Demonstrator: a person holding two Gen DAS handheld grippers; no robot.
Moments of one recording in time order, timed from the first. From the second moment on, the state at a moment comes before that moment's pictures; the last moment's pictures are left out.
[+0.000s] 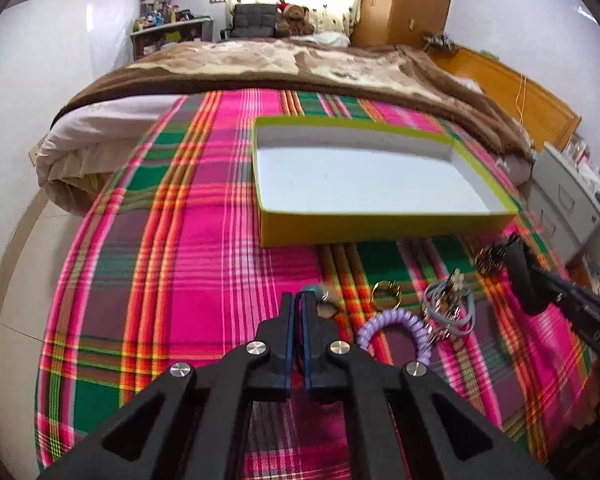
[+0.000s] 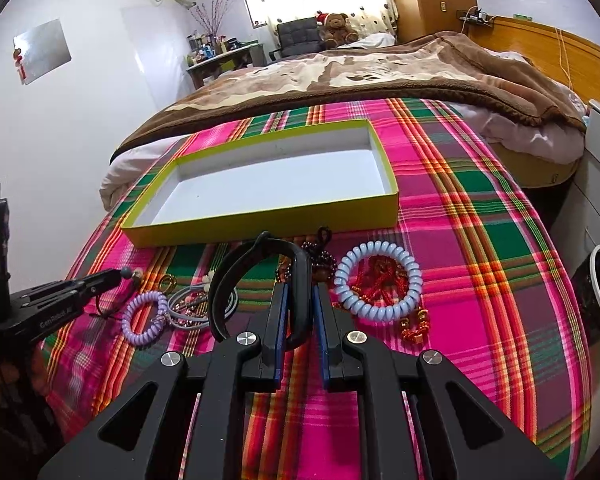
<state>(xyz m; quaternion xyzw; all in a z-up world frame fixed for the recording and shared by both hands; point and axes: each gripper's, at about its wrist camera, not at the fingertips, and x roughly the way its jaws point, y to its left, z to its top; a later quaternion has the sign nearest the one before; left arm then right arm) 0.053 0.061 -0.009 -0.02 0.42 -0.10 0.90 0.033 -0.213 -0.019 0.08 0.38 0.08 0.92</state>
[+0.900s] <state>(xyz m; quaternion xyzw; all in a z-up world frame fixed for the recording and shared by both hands) 0.122 0.050 0.041 -0.05 0.39 -0.12 0.91 0.124 -0.231 0.021 0.04 0.38 0.06 0.92</state>
